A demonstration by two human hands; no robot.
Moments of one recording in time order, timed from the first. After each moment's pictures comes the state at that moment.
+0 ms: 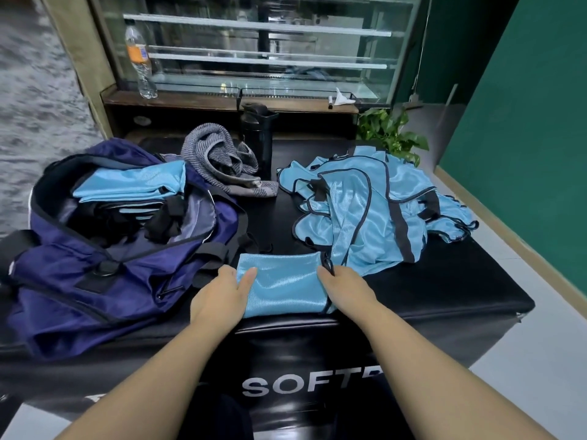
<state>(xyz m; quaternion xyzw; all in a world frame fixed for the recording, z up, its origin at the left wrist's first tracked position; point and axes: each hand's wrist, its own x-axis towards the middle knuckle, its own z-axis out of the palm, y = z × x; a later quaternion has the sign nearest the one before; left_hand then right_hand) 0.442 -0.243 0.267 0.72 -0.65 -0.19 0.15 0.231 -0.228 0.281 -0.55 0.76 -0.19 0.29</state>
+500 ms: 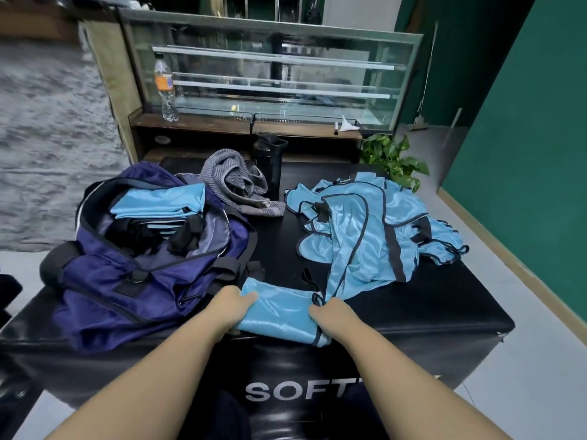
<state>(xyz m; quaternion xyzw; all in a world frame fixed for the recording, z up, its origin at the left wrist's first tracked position) 0.452 -0.237 0.293 0.69 -0.55 -0.42 0.21 0.252 -0.202 0.298 -0.51 0.76 -0.14 0.39</state>
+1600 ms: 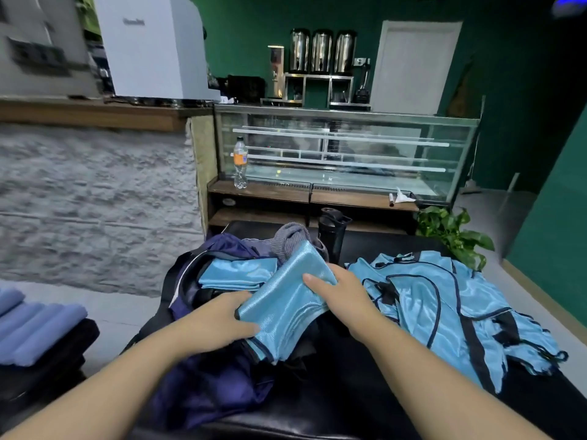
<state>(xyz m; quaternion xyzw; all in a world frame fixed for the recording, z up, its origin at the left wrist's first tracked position) 0.590 -0.246 0.443 0.53 -0.70 -0.41 0.25 0.366 -0.269 0.458 -0.62 0.51 -0.41 0.42</state>
